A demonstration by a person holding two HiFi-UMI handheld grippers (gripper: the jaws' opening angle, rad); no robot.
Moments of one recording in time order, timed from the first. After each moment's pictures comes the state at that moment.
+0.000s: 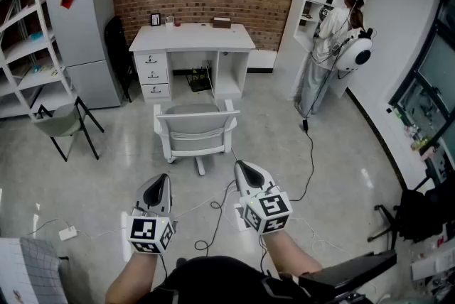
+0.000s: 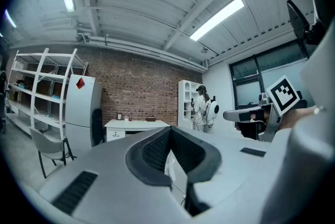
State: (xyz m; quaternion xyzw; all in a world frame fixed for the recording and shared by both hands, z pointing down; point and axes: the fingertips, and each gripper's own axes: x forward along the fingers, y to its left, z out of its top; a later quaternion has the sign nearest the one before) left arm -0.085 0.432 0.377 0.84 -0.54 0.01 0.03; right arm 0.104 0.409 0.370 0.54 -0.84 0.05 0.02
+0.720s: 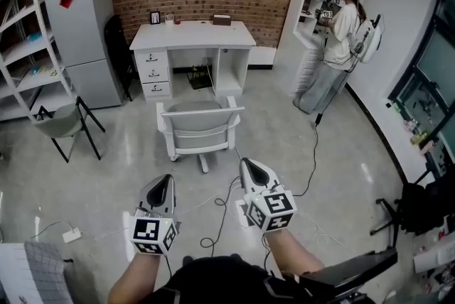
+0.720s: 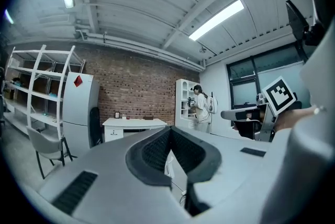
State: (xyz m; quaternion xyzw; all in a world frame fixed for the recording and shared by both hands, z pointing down) left arm -0.105 0.438 0.379 0.85 -0.52 0.02 0.03; right arm 0.090 0.412 0.370 0.56 -0.82 0.06 0.01
